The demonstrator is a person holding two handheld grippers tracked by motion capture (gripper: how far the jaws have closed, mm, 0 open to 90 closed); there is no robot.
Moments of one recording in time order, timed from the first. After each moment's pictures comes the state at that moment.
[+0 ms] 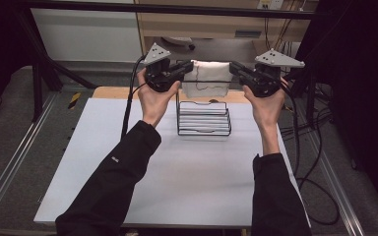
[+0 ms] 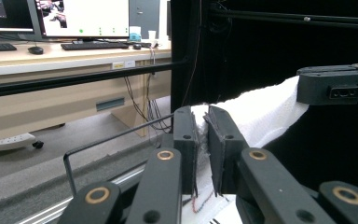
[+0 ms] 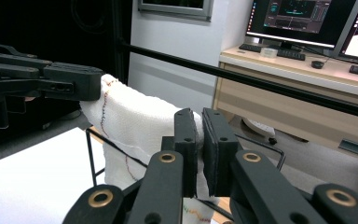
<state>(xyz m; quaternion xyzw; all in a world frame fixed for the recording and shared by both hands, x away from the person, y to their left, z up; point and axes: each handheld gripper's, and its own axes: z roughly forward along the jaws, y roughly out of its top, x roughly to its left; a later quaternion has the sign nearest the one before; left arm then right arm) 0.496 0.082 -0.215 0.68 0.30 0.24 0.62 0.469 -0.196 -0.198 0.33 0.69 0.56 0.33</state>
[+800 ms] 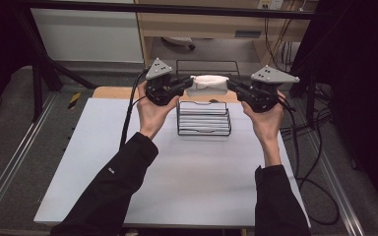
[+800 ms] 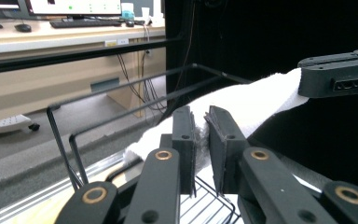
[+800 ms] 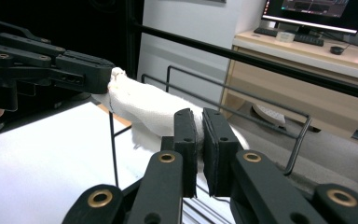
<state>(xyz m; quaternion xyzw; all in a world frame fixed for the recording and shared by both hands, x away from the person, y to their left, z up) 0.481 0.083 -0.240 0.72 0.30 0.22 0.59 0.452 -0.196 -0.226 0.32 0.72 0.54 0.31</state>
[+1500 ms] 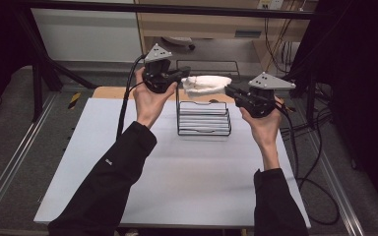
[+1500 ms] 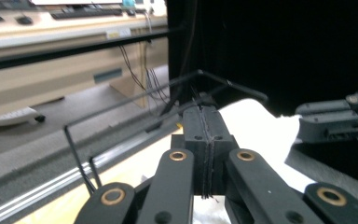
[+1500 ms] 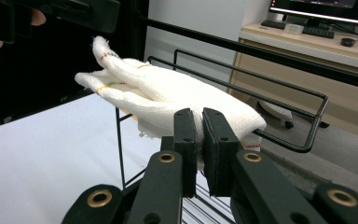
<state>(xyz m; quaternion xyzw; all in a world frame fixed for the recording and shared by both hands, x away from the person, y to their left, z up) 0.490 0.084 -0.207 0.74 0.30 0.21 0.56 0.451 -0.196 -0.242 0.31 0.72 0.54 0.30</state>
